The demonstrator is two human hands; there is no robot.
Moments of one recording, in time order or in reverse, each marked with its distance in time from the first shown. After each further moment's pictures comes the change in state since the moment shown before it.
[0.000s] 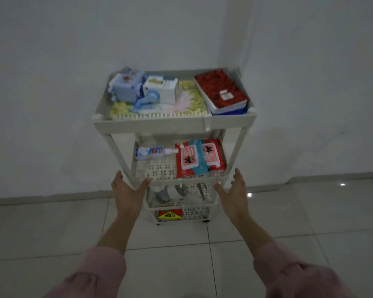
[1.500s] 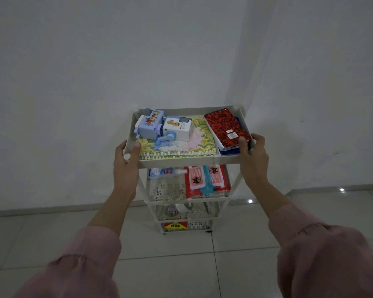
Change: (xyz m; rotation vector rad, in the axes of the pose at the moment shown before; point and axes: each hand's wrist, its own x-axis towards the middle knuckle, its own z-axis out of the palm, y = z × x) left_hand 0.035 0.142 -0.065 -0.368 -0.024 0.149; right_hand 0.040 -0.165 -0.056 0.039 0.262 -0.229
